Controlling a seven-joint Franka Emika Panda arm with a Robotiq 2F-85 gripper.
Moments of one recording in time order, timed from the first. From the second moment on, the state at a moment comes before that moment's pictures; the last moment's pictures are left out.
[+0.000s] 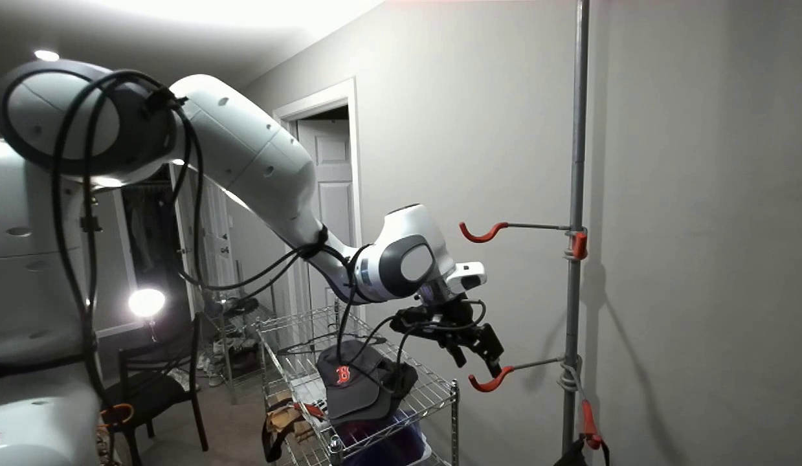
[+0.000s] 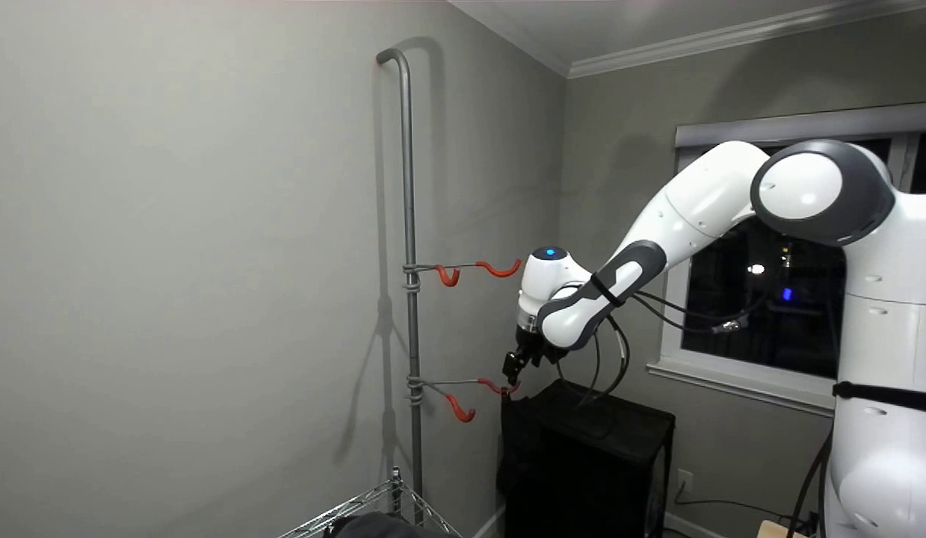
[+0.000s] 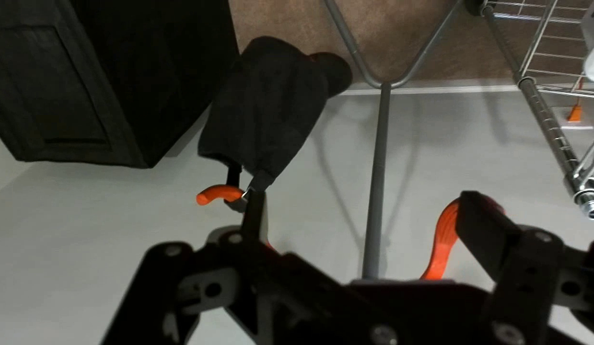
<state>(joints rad) 0.01 0.05 -0.15 -2.27 -0.40 2.66 0.21</state>
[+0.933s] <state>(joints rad) 0.17 -0.17 0.23 -2.41 -0.31 2.44 0.38</state>
